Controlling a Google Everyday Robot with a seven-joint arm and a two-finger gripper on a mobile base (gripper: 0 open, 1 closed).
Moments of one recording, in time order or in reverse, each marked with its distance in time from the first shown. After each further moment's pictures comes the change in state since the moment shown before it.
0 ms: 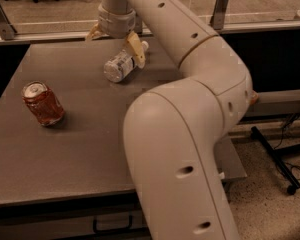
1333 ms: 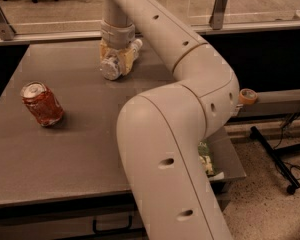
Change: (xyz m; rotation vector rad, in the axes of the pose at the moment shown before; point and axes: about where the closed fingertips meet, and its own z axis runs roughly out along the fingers) arm 0.008 0.004 0.047 -0.045 -0.059 0.007
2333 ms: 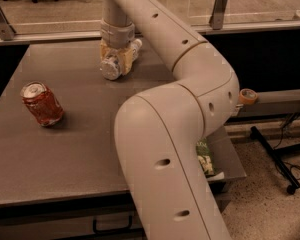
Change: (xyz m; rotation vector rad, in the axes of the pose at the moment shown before) arm 0.000 0.000 -0.002 0.000 0.001 0.001
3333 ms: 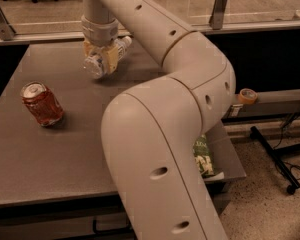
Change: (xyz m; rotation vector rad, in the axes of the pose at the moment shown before) arm -0.034 -0.033 -0.013 0.011 0.033 0.033
